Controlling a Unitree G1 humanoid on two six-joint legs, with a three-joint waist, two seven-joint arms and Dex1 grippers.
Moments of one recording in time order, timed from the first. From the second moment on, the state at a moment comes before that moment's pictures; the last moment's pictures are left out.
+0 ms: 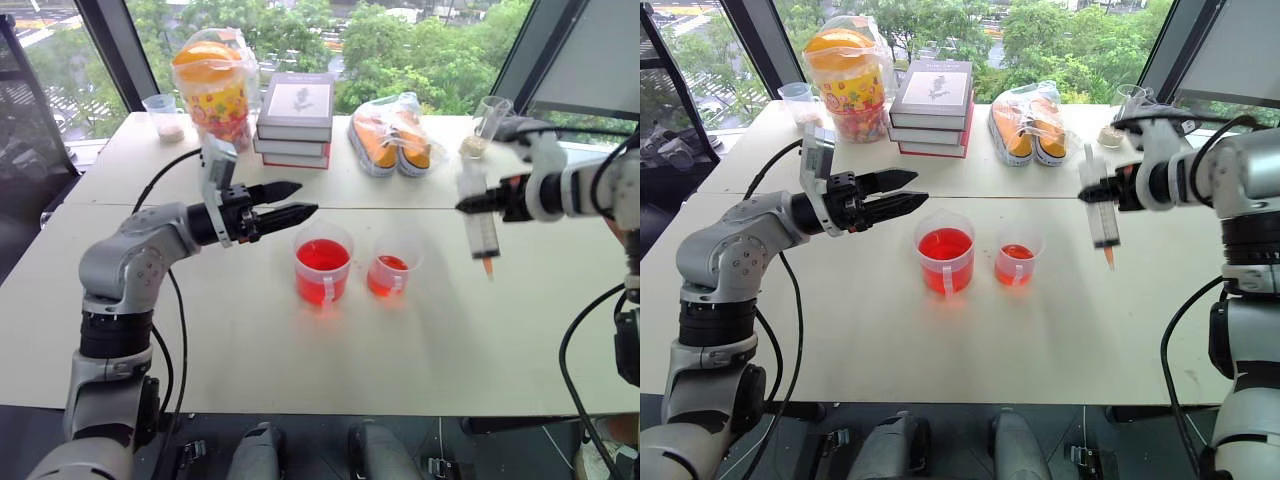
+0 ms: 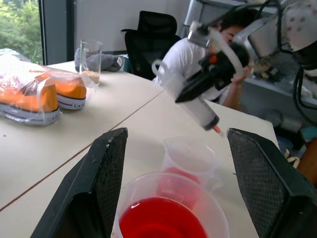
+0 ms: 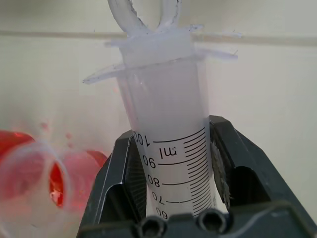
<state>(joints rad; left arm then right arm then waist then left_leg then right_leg) -0.69 0.49 0.13 -0.13 -0.69 0.80 -0.92 -1.09 -0.94 0.20 0.42 0.53 1.40 0.62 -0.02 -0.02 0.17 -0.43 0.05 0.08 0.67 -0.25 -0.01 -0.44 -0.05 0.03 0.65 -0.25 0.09</state>
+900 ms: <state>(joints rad) -0.64 0.59 0.14 -0.20 -0.78 0.82 -0.85 -0.98 -0.97 0.08 0.39 0.33 1.31 0.83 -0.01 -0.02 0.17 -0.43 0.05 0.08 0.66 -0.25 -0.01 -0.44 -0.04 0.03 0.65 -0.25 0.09</state>
